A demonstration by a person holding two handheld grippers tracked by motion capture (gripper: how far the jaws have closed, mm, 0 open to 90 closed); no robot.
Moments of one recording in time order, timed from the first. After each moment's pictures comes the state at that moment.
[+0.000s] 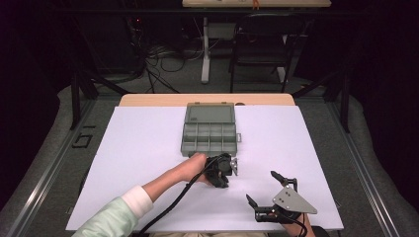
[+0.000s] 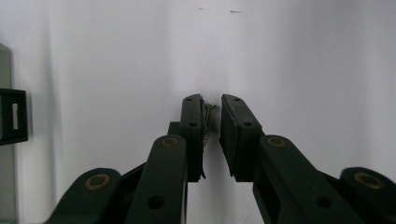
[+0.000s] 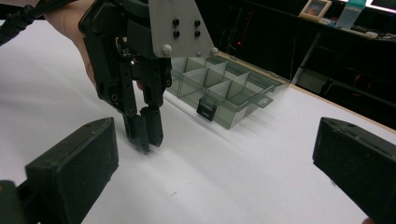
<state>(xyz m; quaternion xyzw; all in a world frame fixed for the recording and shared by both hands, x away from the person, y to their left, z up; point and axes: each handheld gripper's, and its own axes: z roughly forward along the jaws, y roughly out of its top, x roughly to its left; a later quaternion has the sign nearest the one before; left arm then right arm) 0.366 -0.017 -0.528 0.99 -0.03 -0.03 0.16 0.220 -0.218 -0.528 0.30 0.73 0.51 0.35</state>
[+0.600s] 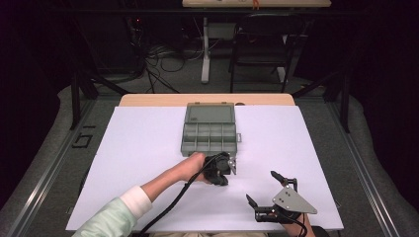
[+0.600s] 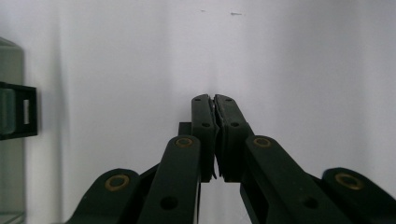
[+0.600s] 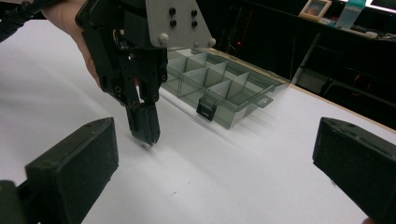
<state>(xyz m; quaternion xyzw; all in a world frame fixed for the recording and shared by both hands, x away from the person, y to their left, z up) 0.368 -0.009 -0.519 0.99 -0.02 -0.02 0.17 0.220 -0.218 -0.528 0.30 0.73 0.51 0.35</state>
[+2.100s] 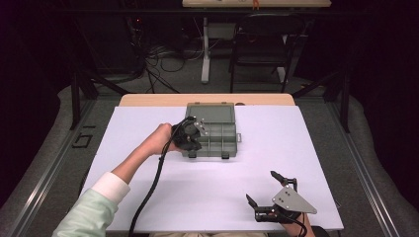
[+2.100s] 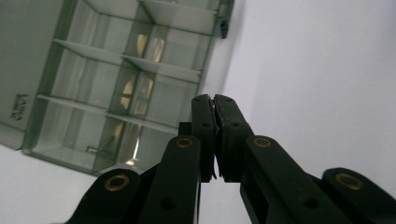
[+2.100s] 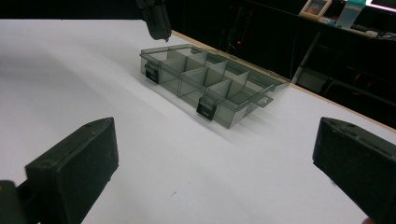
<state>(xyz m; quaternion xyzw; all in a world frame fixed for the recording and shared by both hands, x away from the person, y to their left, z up) 0.432 0.078 -0.450 0.98 0.10 0.06 0.18 0.222 -0.217 -0.529 0.30 0.72 0.51 0.35</state>
